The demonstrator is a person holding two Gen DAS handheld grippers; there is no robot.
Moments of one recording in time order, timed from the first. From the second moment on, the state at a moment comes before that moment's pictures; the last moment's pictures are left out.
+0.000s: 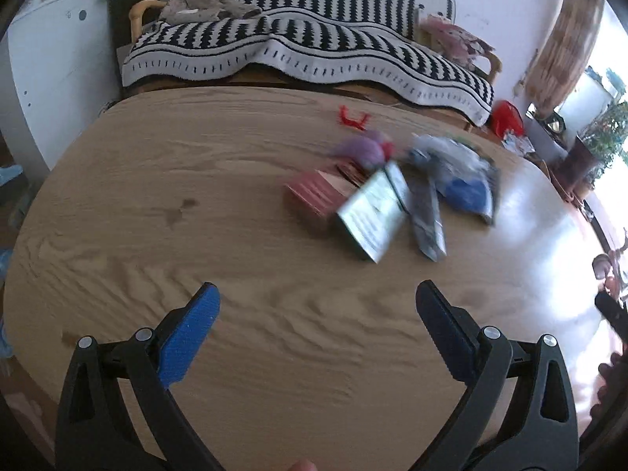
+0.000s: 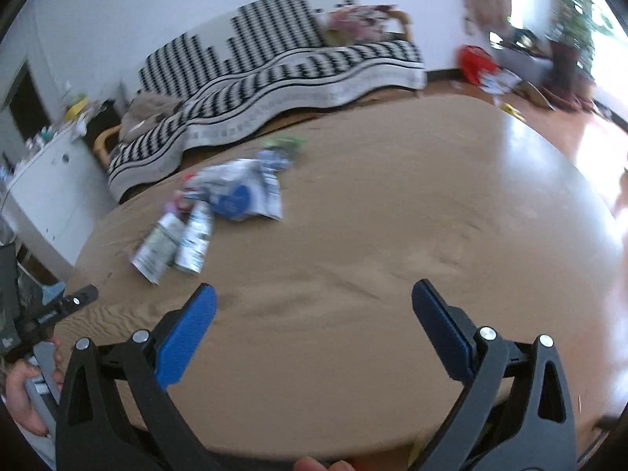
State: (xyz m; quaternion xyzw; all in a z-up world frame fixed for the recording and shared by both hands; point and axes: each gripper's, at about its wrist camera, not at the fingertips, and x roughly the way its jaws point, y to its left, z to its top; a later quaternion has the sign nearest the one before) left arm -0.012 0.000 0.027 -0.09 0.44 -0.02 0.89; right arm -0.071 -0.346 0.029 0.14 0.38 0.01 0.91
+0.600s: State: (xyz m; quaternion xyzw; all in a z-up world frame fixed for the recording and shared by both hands) left arm 0.082 0.027 -0.013 -0.05 0.42 -0.04 0.91; right arm 0.090 -0.197 -0.039 0.02 0.45 0.04 0.89
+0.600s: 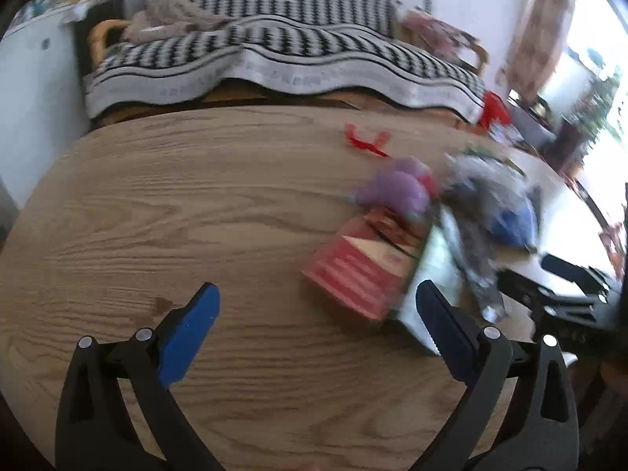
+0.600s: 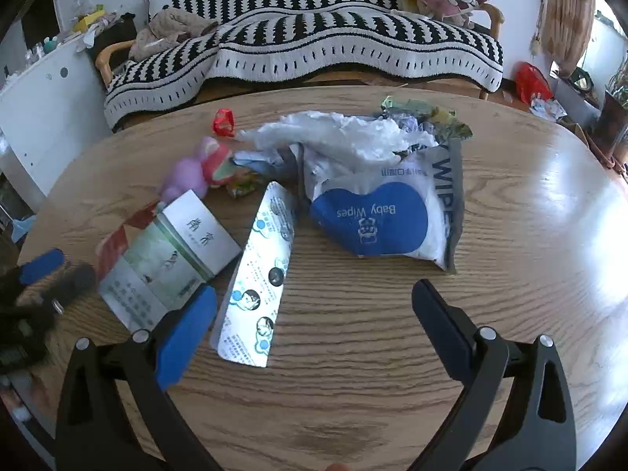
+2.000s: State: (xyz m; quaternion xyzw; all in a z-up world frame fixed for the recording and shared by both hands) left arm 0.123 0.001 -0.050 0.08 0.45 -0.15 0.88; right arm 0.088 -0.197 -0.053 -0.02 0.46 0.06 0.89
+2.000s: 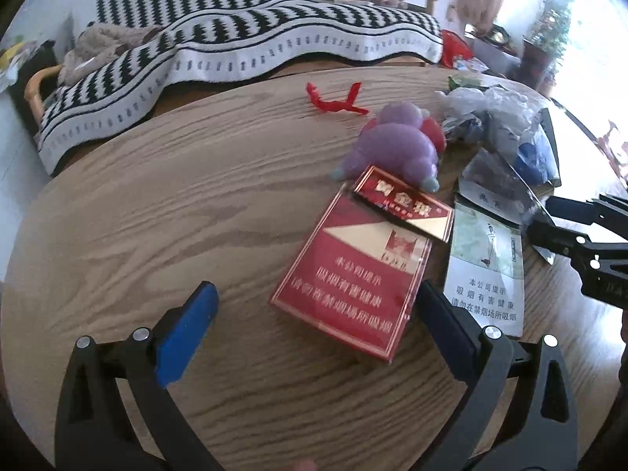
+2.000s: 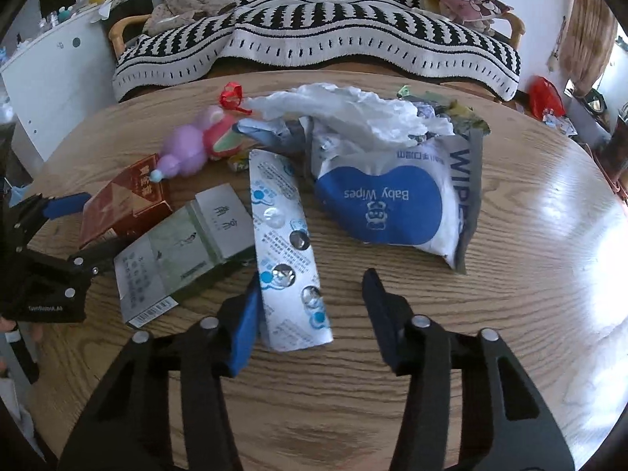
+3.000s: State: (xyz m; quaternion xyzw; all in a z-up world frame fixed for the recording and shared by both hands) left arm 0.115 0.032 -0.030 0.01 0.42 -0.12 0.90; right arm 0.081 -0.205 -0.028 0.03 0.42 0.09 0.90
